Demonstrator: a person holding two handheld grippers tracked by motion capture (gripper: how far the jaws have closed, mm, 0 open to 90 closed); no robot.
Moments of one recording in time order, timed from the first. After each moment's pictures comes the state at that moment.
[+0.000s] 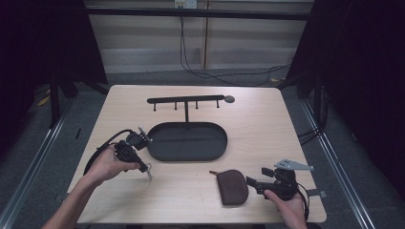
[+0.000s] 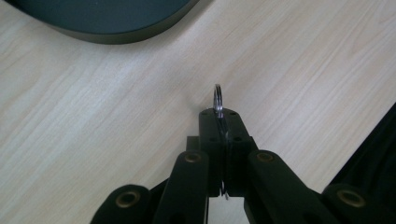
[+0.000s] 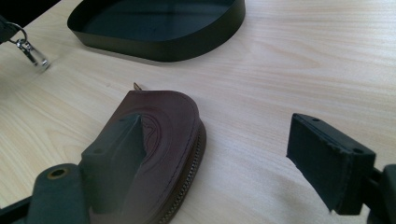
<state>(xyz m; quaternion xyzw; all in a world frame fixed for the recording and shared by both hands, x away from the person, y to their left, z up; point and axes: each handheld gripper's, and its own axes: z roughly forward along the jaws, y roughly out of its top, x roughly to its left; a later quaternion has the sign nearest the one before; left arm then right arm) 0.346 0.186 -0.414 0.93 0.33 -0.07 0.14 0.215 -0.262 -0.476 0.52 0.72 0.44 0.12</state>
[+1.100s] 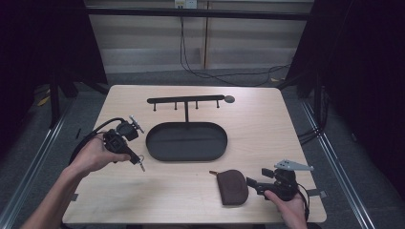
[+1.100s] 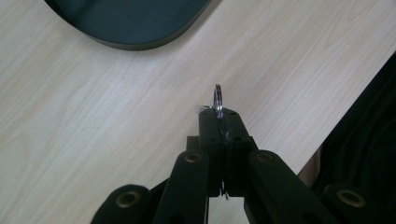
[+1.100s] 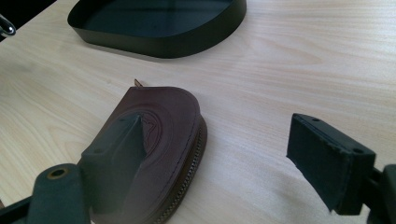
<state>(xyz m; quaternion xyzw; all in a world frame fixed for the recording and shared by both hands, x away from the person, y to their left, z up) 0.348 0.196 -0.363 0.95 0.30 -0.05 0.13 0.214 -0.263 -0.477 0.52 0.72 0.44 0.12</state>
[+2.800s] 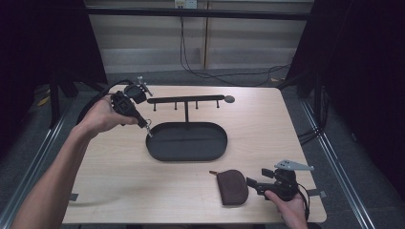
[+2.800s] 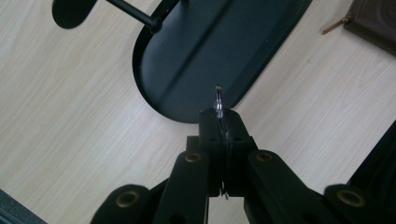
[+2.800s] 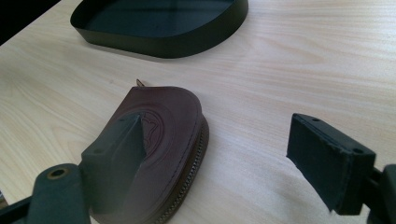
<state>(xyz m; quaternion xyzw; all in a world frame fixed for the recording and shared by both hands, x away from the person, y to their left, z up) 0.409 0.167 -0.295 0.95 0.27 0.02 0.15 0.213 -0.263 -0.476 0.52 0.72 0.44 0.11</state>
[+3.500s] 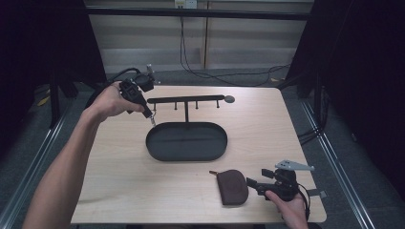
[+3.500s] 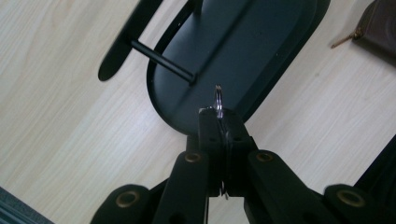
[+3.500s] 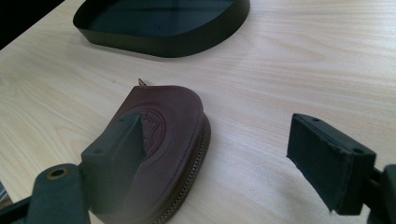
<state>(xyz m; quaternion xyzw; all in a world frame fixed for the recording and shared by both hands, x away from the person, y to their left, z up) 0.444 0.150 -0.289 0.95 0.28 0.00 0.13 0.213 -0.264 -0.477 0.52 0.72 0.44 0.10</state>
